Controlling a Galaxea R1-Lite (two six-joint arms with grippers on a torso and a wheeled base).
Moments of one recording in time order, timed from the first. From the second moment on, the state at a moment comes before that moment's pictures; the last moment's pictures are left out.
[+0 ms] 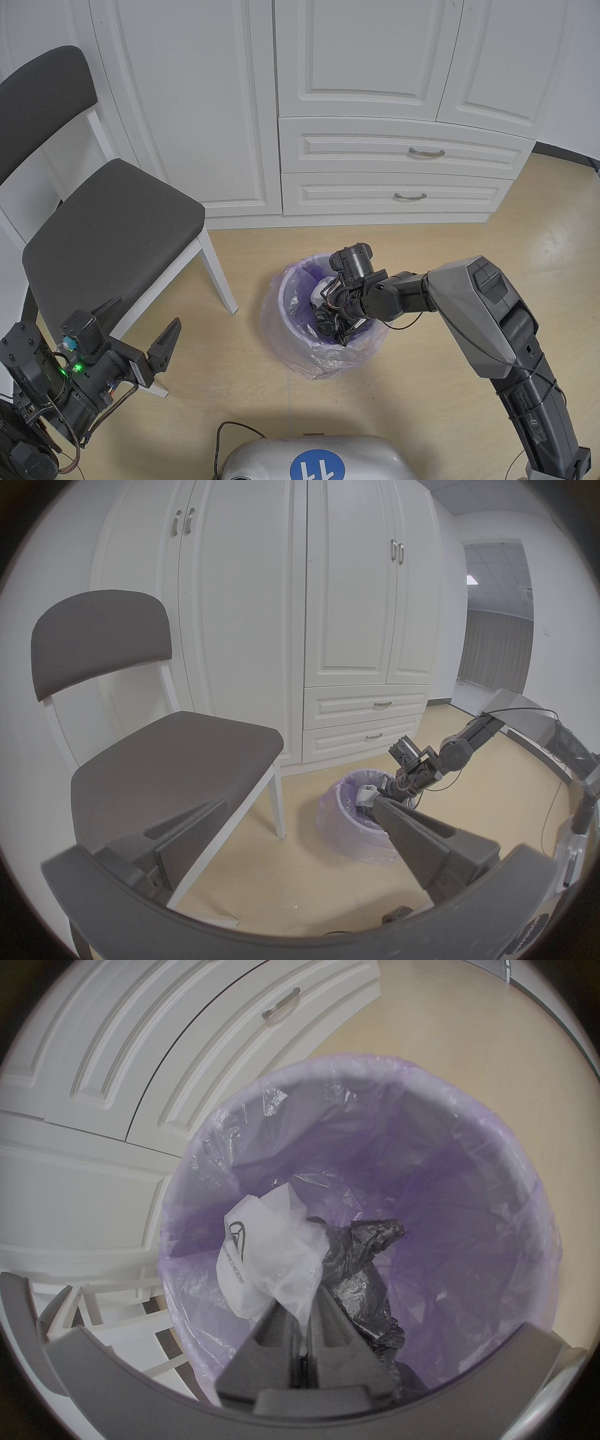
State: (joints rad) left arm -0.49 1.52 -0.02 -1.45 0.24 0.08; right arm 0.53 2.69 -2.00 0.02 -0.16 1.18
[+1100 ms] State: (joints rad) left arm -0.49 1.52 -0.02 -1.45 0.24 0.08; right arm 0.54 2.67 -2.00 0.02 -0.16 1.17
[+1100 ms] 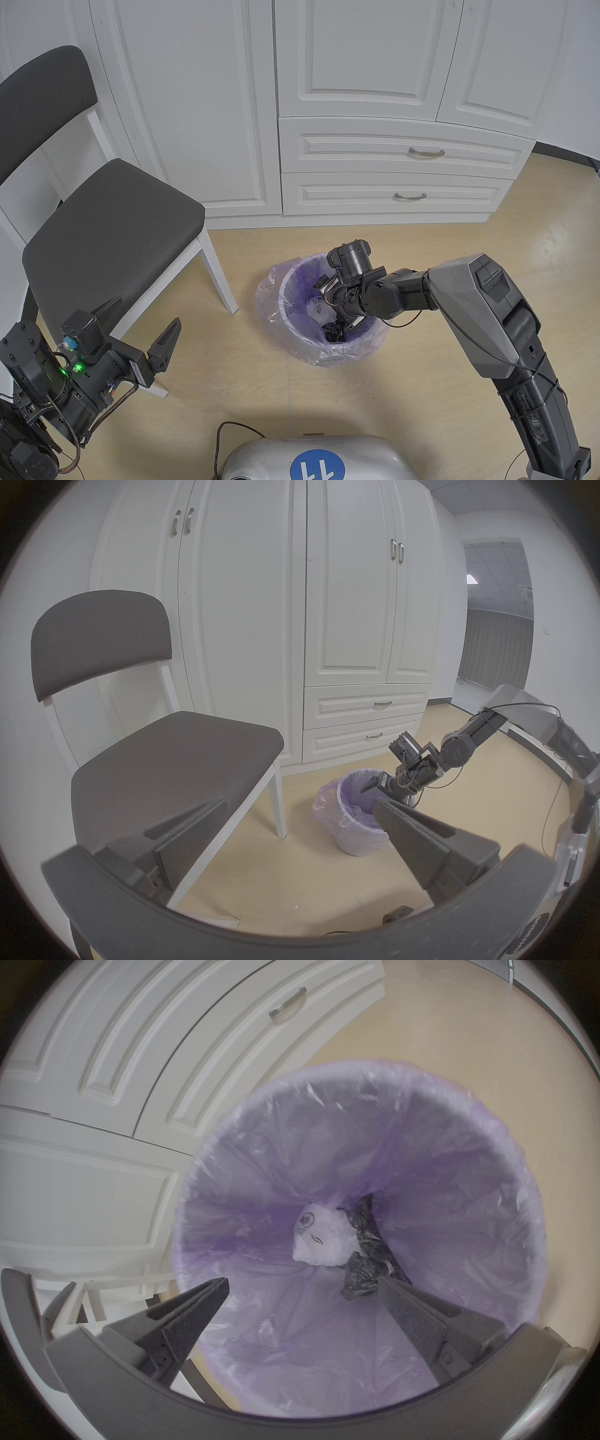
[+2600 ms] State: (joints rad) left arm -0.51 1.51 -0.02 -1.46 0.24 0.08; right arm 0.65 2.57 -1.45 -0.80 -0.24 0.83
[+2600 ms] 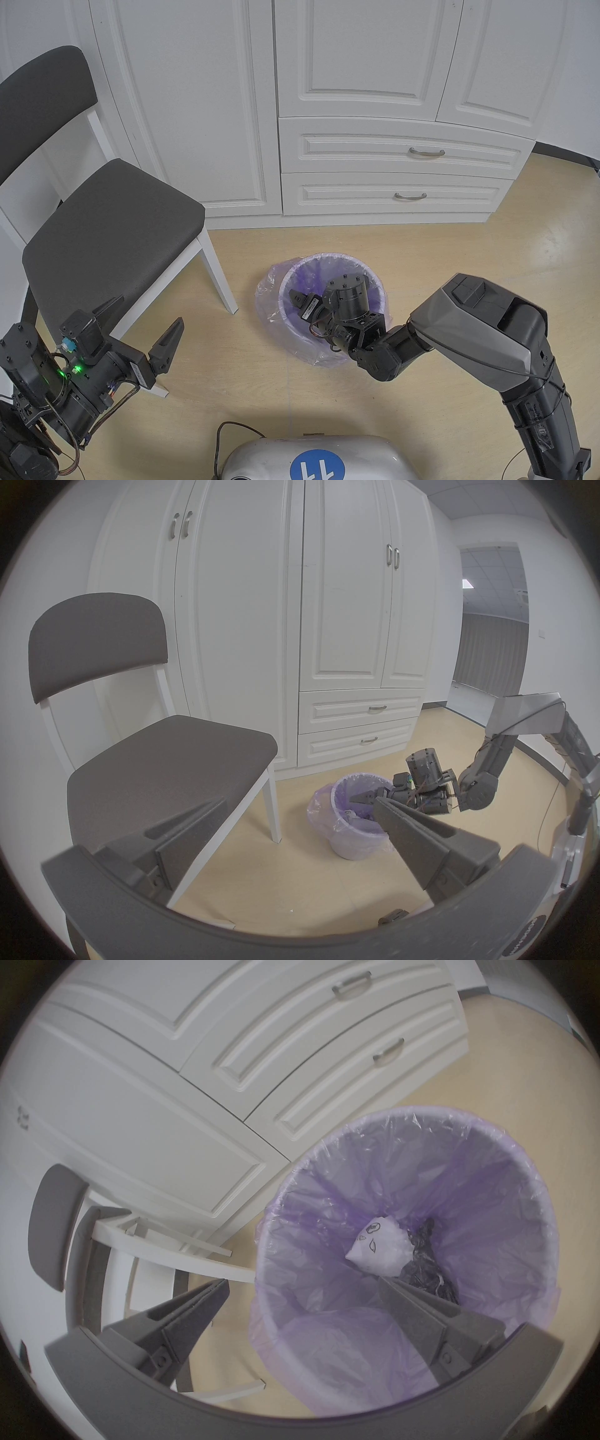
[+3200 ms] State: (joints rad) left arm -0.51 1.49 -0.02 -1.46 0.24 0.09; right arm 0.66 2.50 -1.27 -1.19 -0.39 0.35
